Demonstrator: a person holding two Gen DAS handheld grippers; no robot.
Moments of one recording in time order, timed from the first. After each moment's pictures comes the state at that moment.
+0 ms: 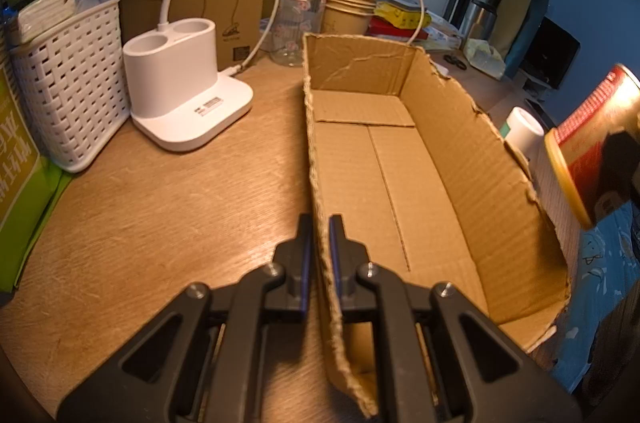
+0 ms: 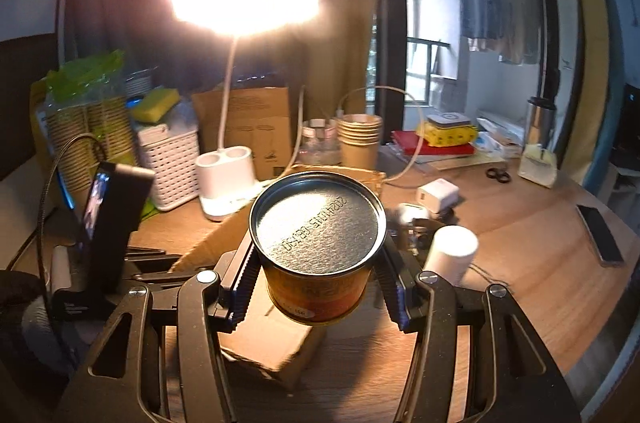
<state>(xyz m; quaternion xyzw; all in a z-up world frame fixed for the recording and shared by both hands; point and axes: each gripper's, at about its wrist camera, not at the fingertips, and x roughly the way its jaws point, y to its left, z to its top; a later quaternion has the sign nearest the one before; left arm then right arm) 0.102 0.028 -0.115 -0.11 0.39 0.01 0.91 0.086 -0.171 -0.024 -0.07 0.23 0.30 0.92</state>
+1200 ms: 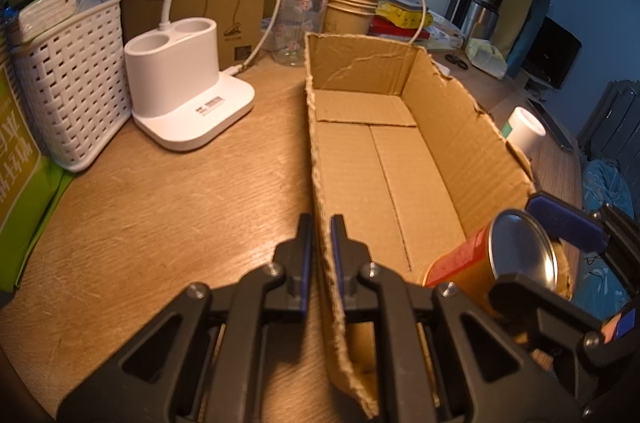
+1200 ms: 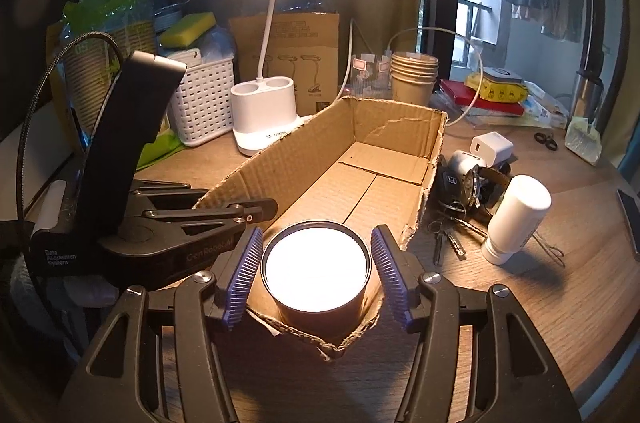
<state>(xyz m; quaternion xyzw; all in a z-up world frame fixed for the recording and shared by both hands) 0.103 0.030 -0.116 -0.11 0.40 0.01 0.91 0.088 -0.137 -0.066 -0.11 0.30 0.34 0.88</state>
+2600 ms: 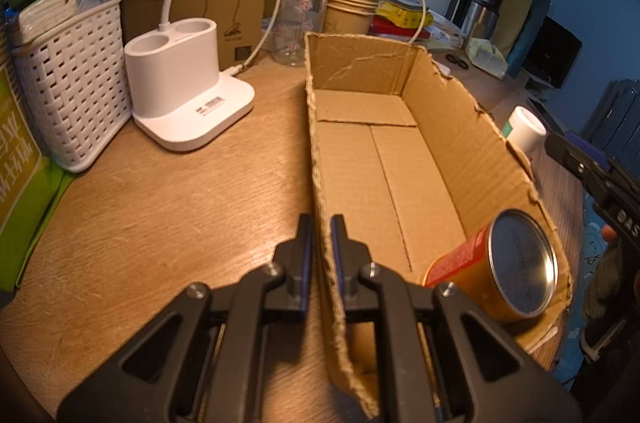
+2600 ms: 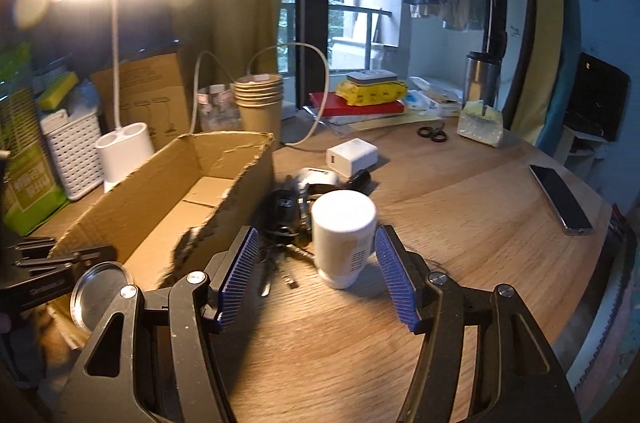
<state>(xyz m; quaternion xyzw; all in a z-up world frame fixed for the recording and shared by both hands) 0.102 0.030 -0.116 -0.11 0.40 0.01 0.91 0.155 -0.222 -0.058 -0.07 0.28 0.18 0.94</state>
